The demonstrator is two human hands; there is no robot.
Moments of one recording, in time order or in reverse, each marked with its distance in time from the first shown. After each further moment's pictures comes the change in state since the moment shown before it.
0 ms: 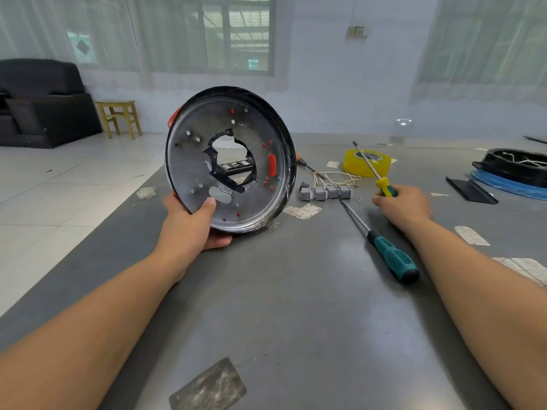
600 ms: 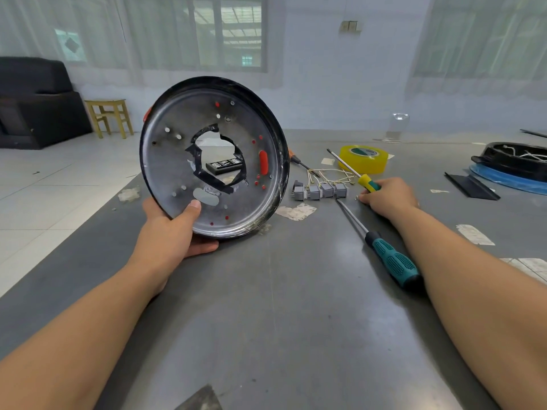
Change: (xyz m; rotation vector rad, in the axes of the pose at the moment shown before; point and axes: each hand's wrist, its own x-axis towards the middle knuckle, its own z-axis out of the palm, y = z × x) left_hand 0.005 -0.005 0.000 -0.025 -0.014 0.004; right_hand 0.031 -0.012 0.016 -0.158 -0.107 0.050
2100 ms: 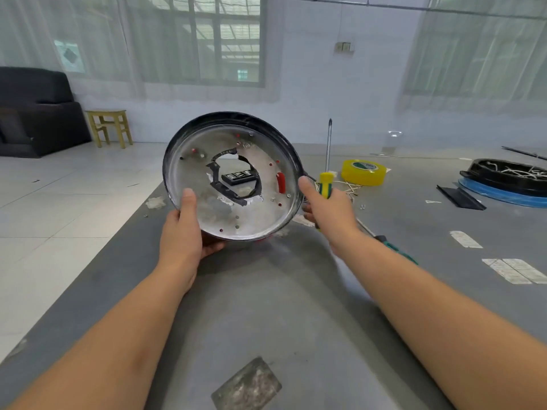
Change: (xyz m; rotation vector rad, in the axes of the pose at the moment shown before) left_hand -0.013 0.023 -0.023 -0.159 0.064 -0.096; right_hand -0.139 -0.107 0.047 0.815 -0.106 -0.160
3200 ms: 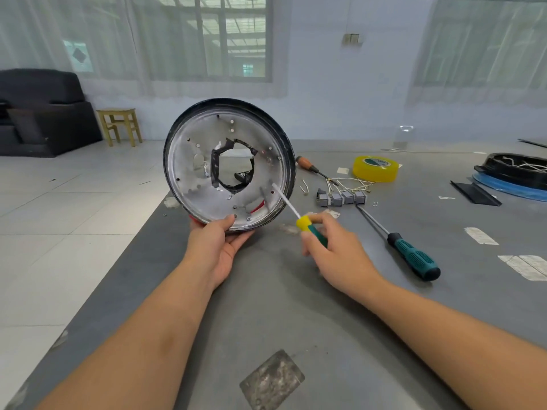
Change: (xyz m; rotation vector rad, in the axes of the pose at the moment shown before) left_hand 0.003 -0.006 0.009 -0.490 -0.079 -0.219; right_hand -0.085 0.011 -0.009 -0.477 -0.265 -0.242
